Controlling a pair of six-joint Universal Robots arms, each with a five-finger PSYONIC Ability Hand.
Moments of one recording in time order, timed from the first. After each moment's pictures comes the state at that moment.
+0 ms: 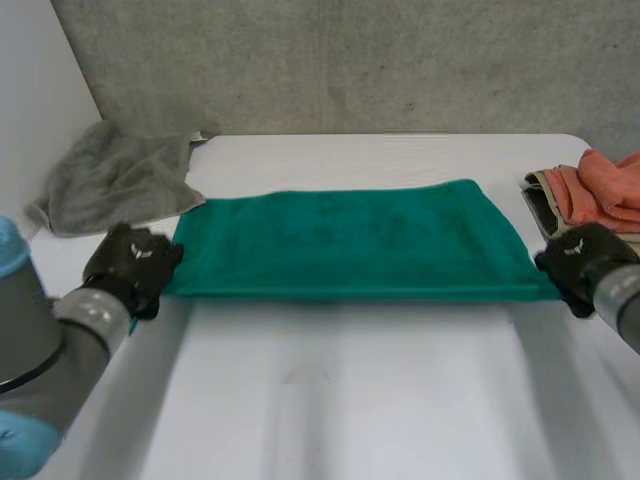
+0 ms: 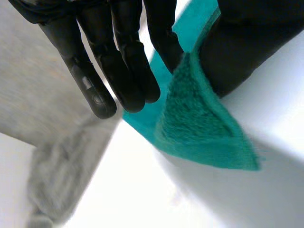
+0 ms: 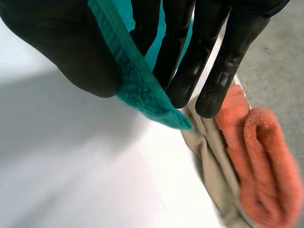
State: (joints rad) left arm 4.40 -1.74 -1.85 3.29 -1.59 3.81; right arm 1.68 -1.30 1.69 0.08 1.49 2.20; left_hand 1.17 1.20 1.19 1.20 0.97; right_hand 1.00 1.18 1.18 1.19 0.99
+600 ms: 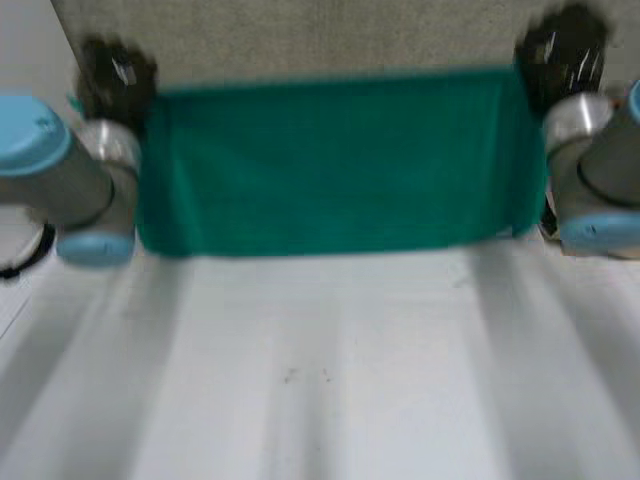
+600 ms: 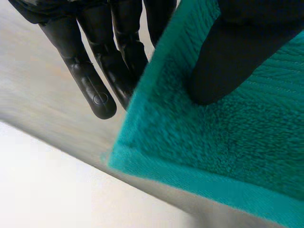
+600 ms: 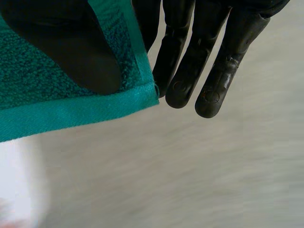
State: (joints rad) left arm 4.41 -2.16 -1.13 3.67 -1.67 3.97; right arm 1.85 -0.98 1.04 -0.44 1.56 2.03; left_hand 1.17 1.20 1.19 1.20 0.97; right_hand 1.00 1.18 1.18 1.19 0.99
